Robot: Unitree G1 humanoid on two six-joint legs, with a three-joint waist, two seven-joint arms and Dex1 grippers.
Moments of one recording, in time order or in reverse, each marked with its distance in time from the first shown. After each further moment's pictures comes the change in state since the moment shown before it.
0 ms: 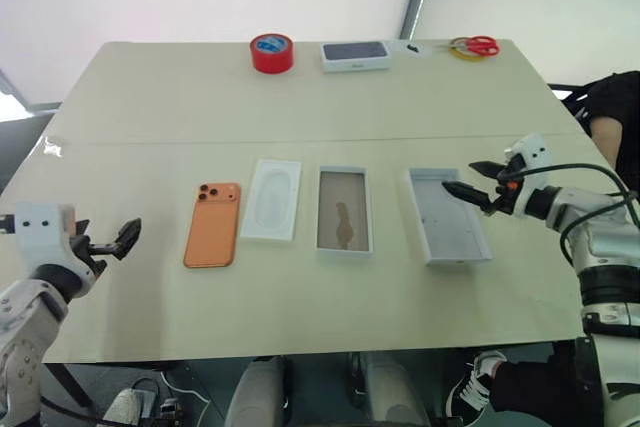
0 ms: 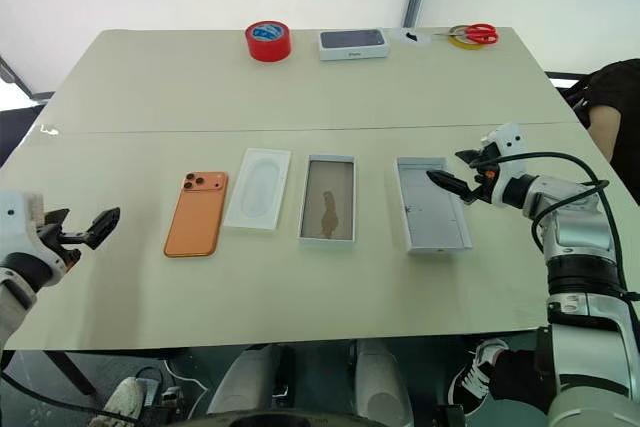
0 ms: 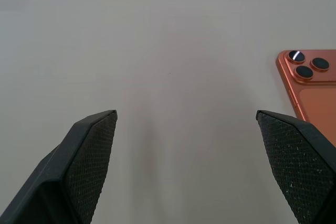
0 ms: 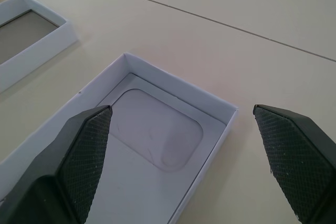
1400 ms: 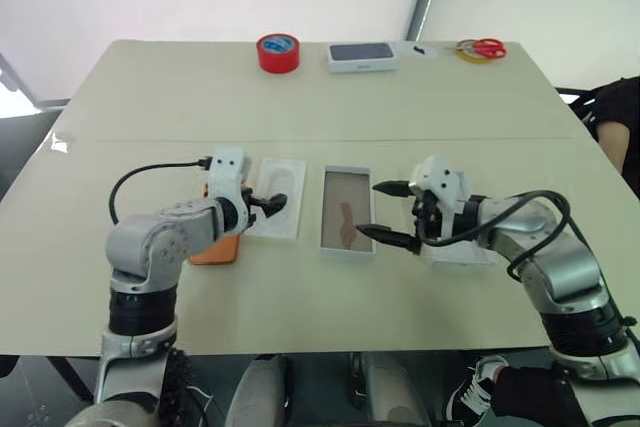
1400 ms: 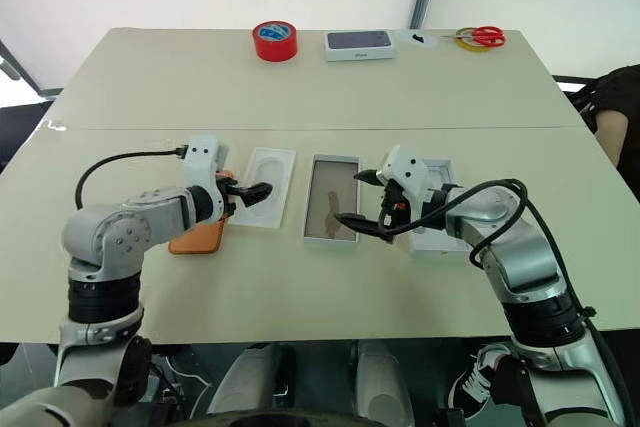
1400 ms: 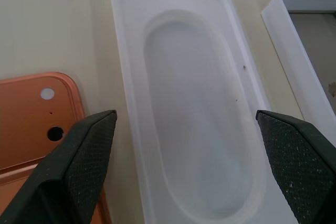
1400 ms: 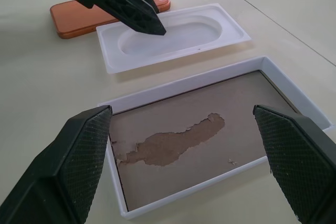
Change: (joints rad) left arm -0.679 -0.261 -0.502 0.217 -0.050 0.548 0.242; right arm 0.183 0.080 0.223 -0.827 0.082 0.310 -0.058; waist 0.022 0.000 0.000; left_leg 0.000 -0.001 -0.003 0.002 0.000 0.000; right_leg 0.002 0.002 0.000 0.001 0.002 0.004
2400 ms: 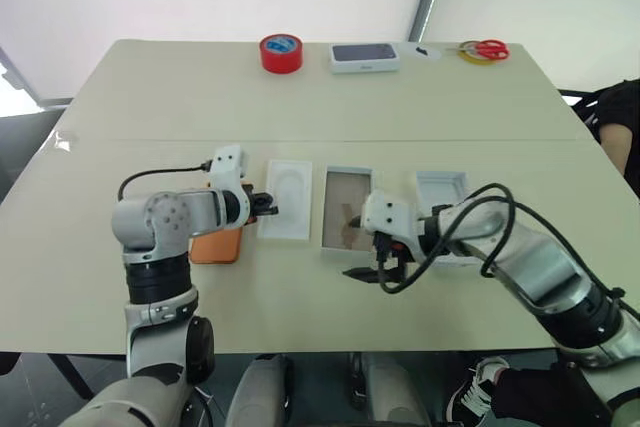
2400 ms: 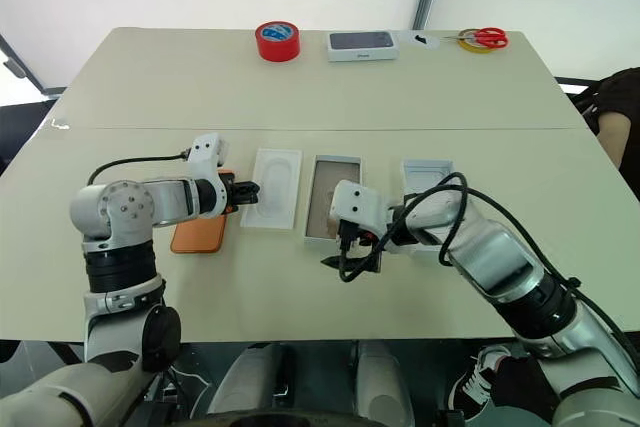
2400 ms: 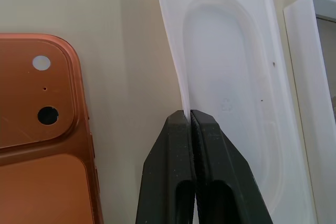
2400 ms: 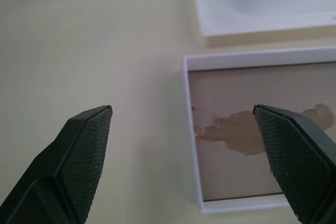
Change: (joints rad) left arm -0.130 -0.099 0.174 0.144 0.104 0.171 -0.029; right arm -0.187 -0.103 0.392 -0.137 -0.134 0.241 0.040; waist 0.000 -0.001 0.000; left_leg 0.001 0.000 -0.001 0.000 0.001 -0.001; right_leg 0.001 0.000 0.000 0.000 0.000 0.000
